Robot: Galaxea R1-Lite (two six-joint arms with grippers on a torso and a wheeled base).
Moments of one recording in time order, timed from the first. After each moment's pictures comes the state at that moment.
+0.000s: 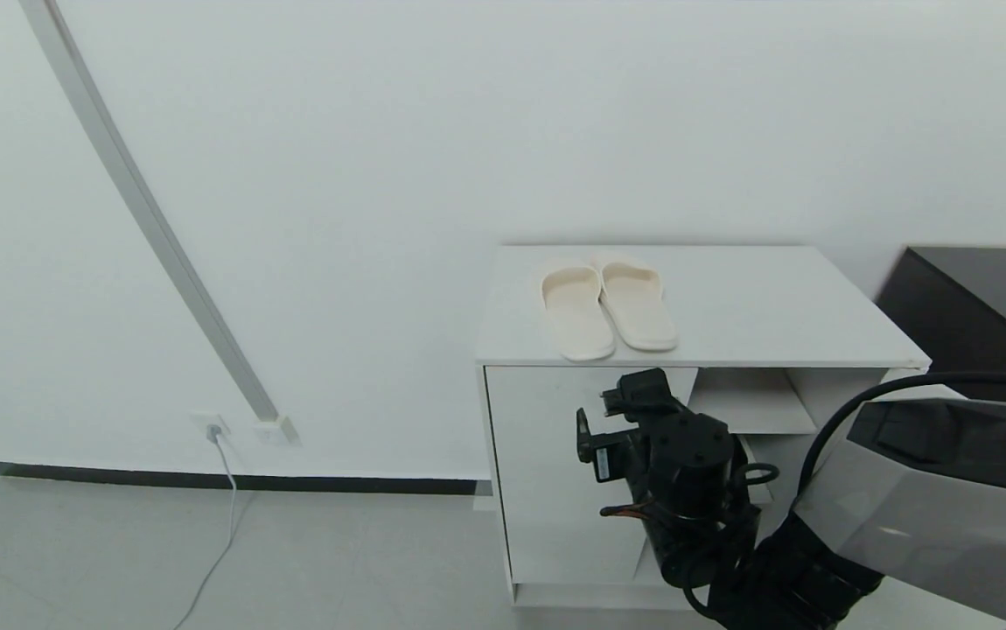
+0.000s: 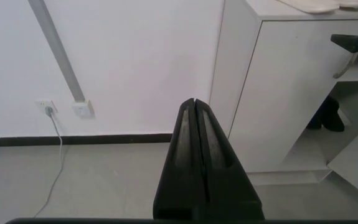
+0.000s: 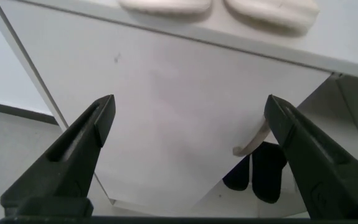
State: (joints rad) left arm 0.00 0.00 0.00 0.00 -0.02 0.01; right arm 0.80 2.23 -0.82 -1.37 -0.68 -0.08
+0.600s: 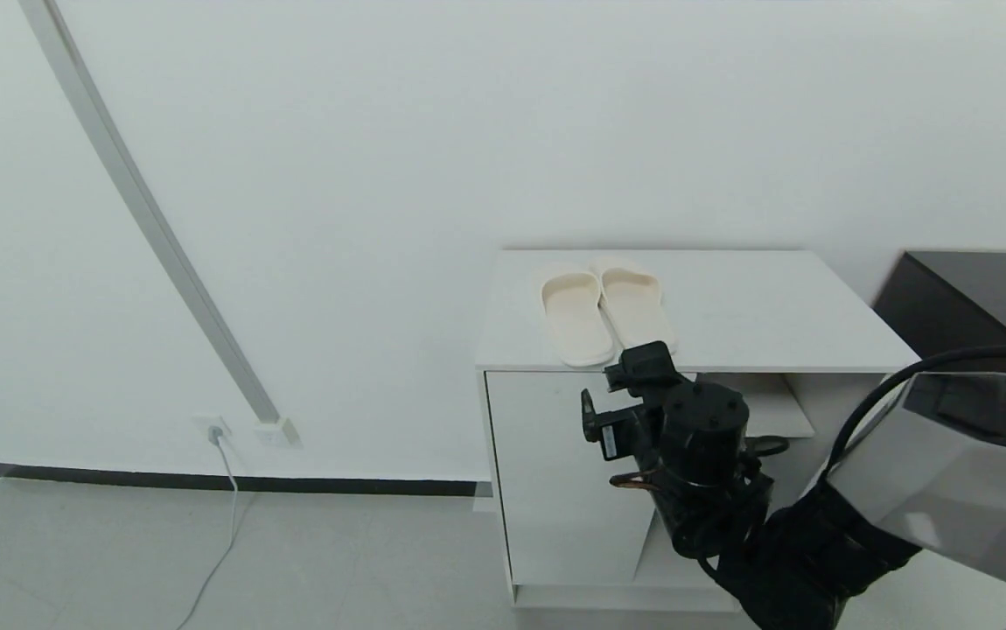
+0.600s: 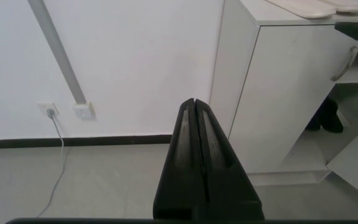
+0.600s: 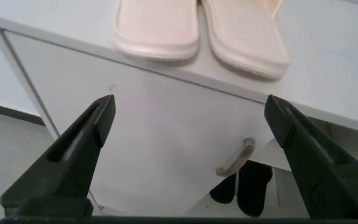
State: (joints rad) left arm 0.00 0.00 0.00 0.00 -0.02 0.01; right arm 0.77 2.16 -0.87 -1.26 -0.64 -0.15
